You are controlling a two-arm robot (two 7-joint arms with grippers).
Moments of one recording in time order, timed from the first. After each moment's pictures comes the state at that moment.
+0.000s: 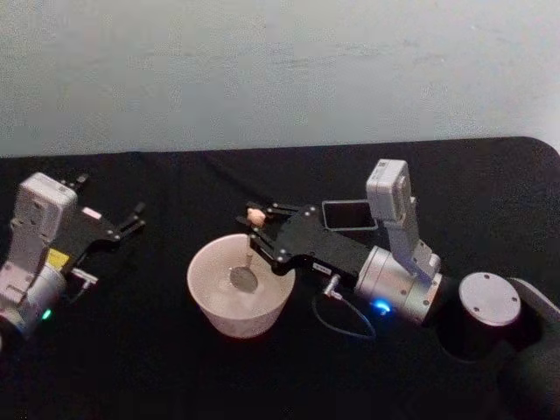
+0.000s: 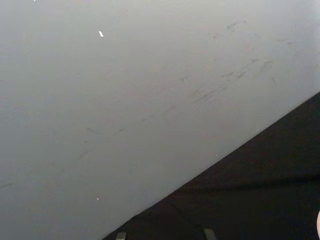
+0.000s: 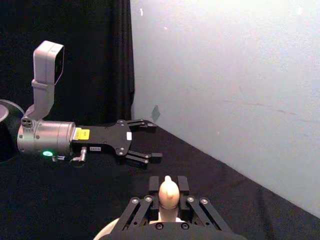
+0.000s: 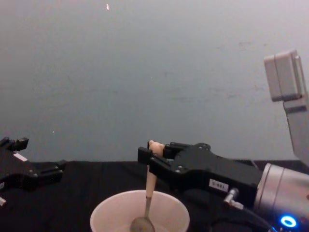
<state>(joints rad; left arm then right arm) -0.20 0.60 0.45 -1.41 -0.25 -0.12 0.03 0.36 0.29 -0.55 -1.25 0.42 -0.22 0.64</state>
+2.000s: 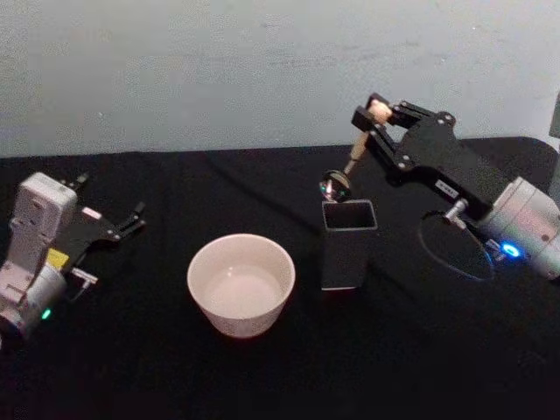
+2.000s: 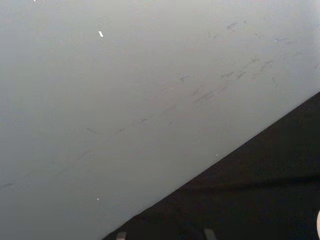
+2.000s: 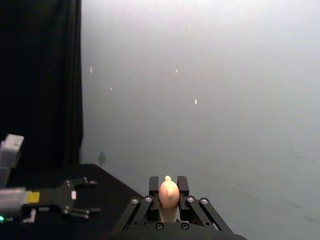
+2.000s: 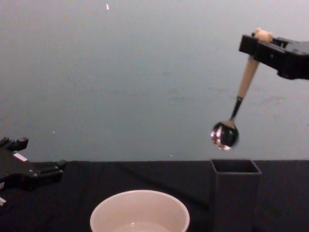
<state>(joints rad) -0.20 0.60 0.45 -1.41 -0.25 -0.12 0.03 0.19 0.51 -0.30 -1.70 0.55 -0.11 0.48</state>
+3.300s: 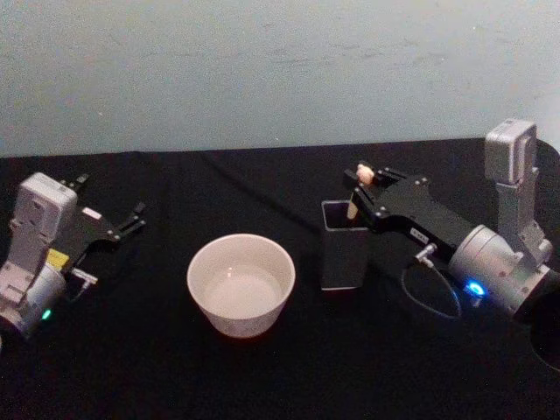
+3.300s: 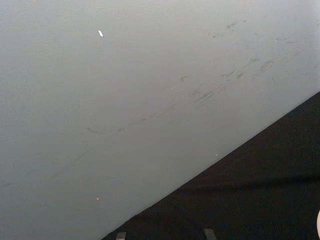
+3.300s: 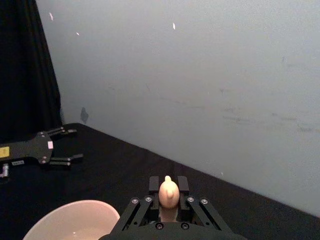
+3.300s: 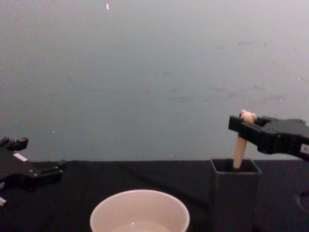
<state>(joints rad) -0.20 0.60 0.45 -1.41 -0.25 -0.12 0.03 0.17 0.43 -0.34 -1.57 0.47 -0.01 0.41</state>
